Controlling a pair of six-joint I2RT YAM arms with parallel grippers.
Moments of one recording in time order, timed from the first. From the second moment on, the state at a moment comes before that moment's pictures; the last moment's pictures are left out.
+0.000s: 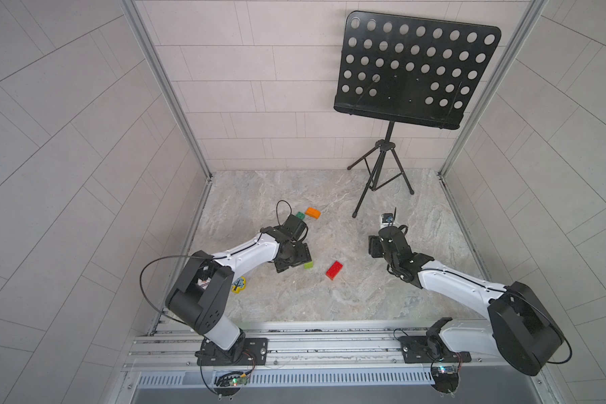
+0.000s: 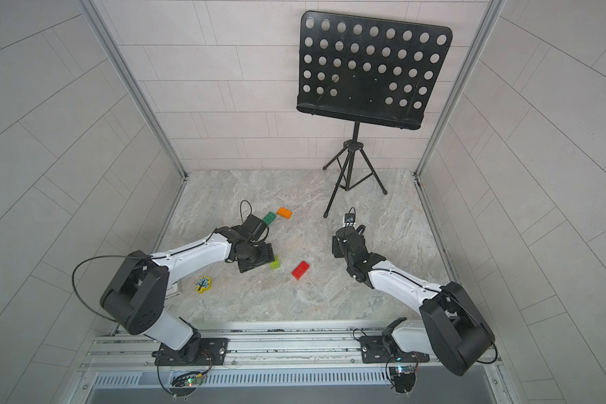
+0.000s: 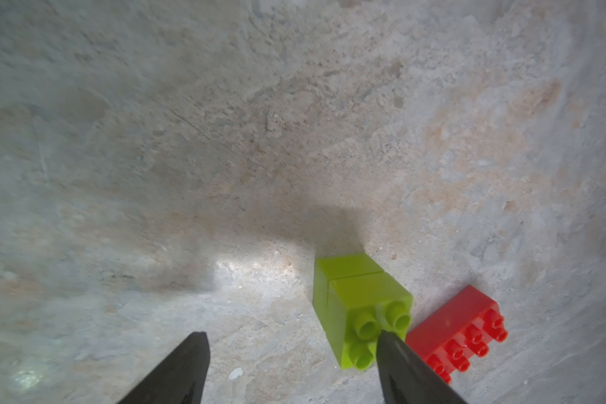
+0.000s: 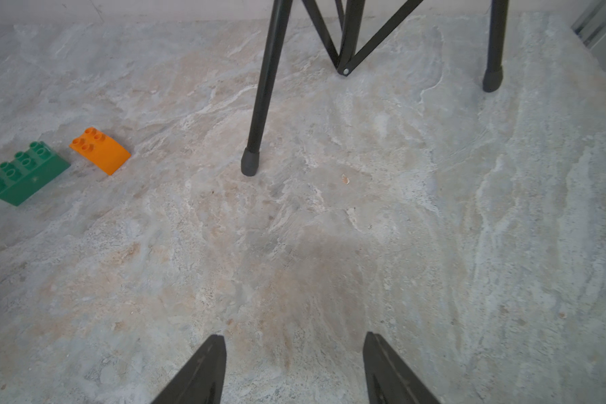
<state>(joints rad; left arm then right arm) -0.55 1.58 0.97 -0.67 0.08 -0.83 0.49 1.27 0.59 0.02 0.39 0.36</state>
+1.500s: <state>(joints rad) -0.70 1.29 1.09 -0.87 0.06 -0.52 -0.04 1.55 0.91 -0.79 0.19 0.93</state>
